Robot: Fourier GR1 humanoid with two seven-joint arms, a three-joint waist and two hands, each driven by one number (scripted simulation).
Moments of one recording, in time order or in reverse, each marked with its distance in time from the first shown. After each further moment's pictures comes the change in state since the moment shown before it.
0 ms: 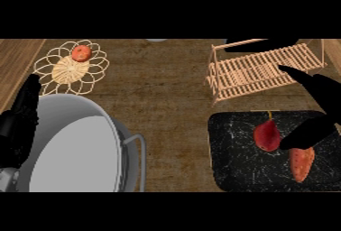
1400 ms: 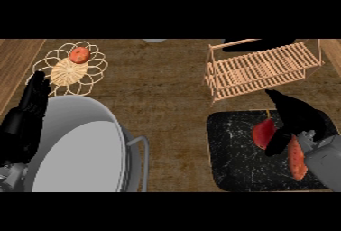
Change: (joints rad) left arm -0.054 0.033 -0.086 0.048 0.073 0.070 -0.103; right arm 0.049 0.188 0.129 0.226 0.333 0.031 0.058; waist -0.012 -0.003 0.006
